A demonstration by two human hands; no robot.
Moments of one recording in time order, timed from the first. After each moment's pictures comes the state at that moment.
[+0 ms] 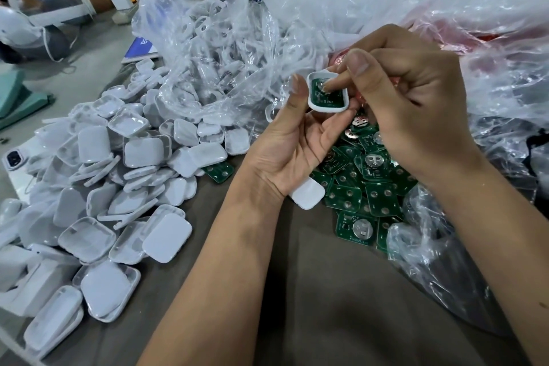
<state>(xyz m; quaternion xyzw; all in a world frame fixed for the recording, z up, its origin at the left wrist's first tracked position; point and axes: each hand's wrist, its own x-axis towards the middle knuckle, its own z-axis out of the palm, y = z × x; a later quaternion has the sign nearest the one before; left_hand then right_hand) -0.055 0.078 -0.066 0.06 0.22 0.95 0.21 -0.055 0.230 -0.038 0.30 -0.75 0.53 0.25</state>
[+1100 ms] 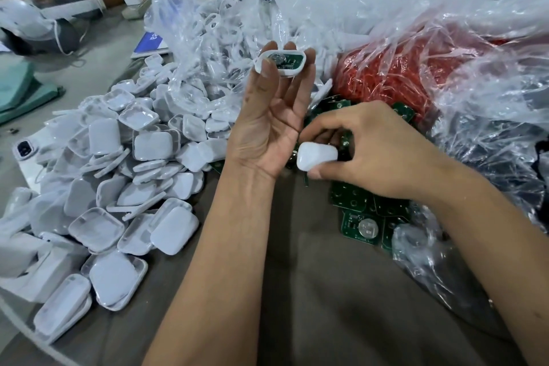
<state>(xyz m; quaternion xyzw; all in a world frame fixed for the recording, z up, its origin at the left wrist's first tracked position) -0.058 0.056 -0.054 0.02 0.19 0.98 0.01 -0.049 0.221 -0.051 0.30 -0.89 0.35 -0.02</state>
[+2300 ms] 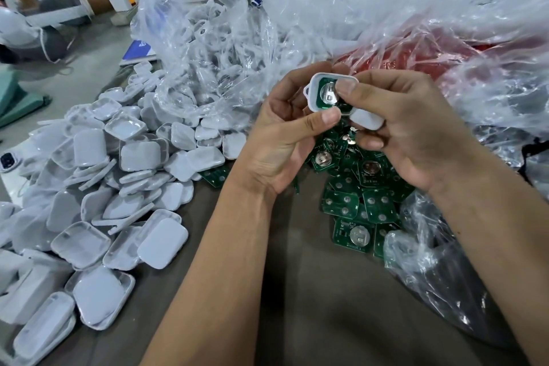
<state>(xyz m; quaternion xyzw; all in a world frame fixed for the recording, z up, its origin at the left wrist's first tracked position) -0.062 0.071 -0.072 0.19 0.42 0.88 0.06 -0.057 0.235 -0.038 0.08 -0.66 0.74 -0.06</state>
